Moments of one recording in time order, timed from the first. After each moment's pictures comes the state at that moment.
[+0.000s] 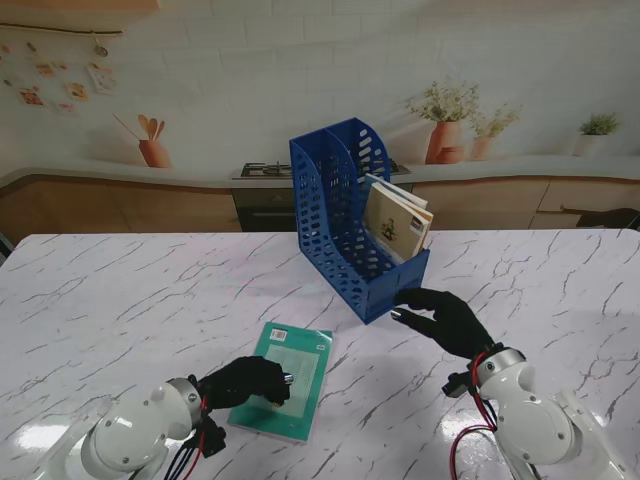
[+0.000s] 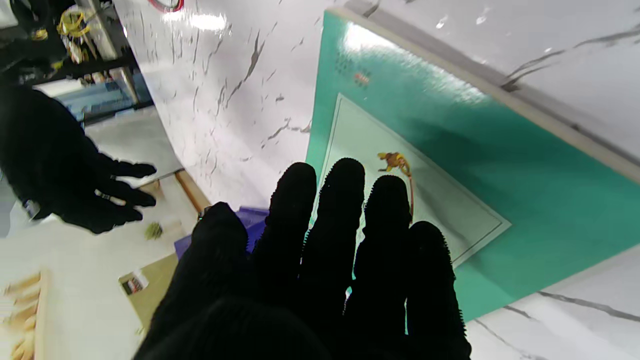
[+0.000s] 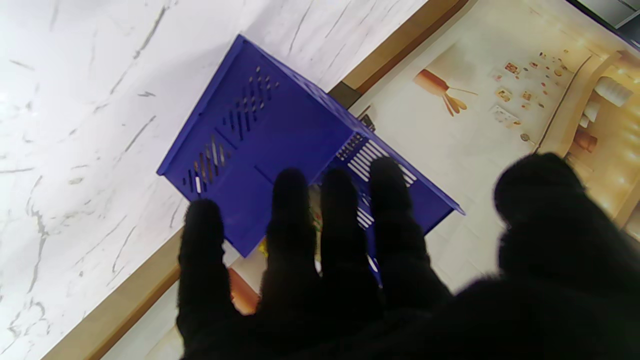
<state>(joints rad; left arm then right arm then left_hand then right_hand) 1.79 -1.03 -1.26 -1.82 0.22 0.10 -0.39 -1.81 -1.12 1.40 -1.80 -0.35 -0.11 0.01 1.09 0.10 -0.04 -0.06 0.72 0.31 0.76 0.44 0.96 0.32 0.43 0.31 0.64 0.33 0.56 0.39 0.06 0.23 1.06 0.53 0.54 -0.24 0.35 -0.10 0.65 0.04 0.35 0.67 0.69 0.06 0.30 0.38 0.69 0.05 0.19 0.33 0.10 0.43 0.93 0.54</state>
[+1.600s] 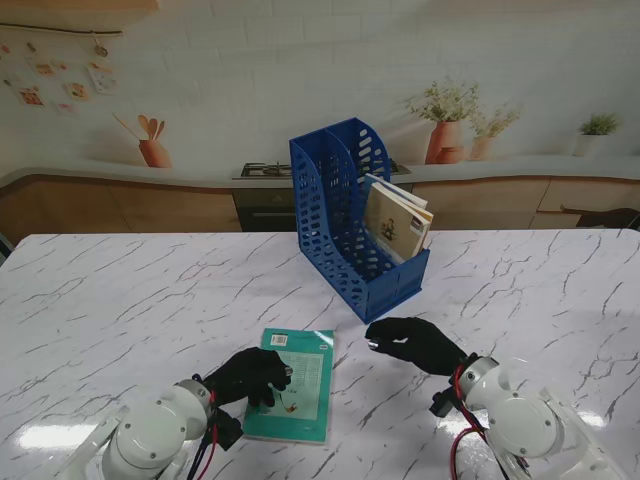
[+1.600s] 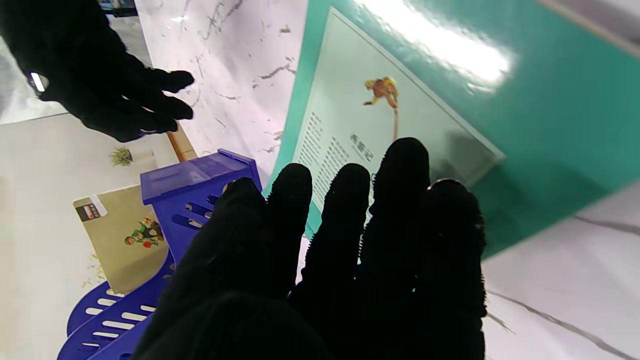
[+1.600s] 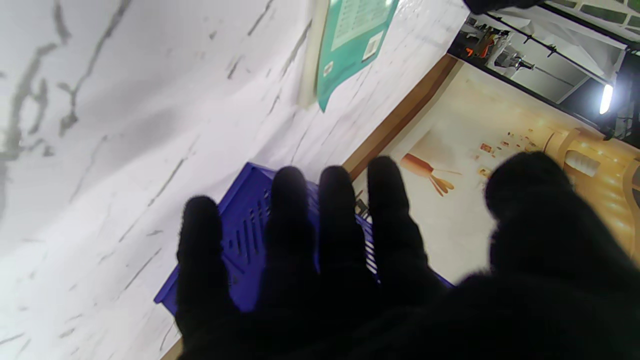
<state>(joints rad) 1.79 -1.09 -1.22 -1.79 0.13 0.25 -0.21 -1.72 -1.08 1.30 -1.64 -0.24 -0.19 0.20 1.13 -0.10 0.10 -0.06 0.68 0.28 0.89 0.45 0.90 0.36 0.49 0.37 0.88 0.40 0.76 0.53 0.59 0.38 1.32 0.62 0.57 -0.23 0.34 -0.08 0.63 0.04 0.35 0.67 0.69 0.06 0.30 0.38 0.69 0.05 0.19 0.33 0.11 0.43 0.93 0.54</state>
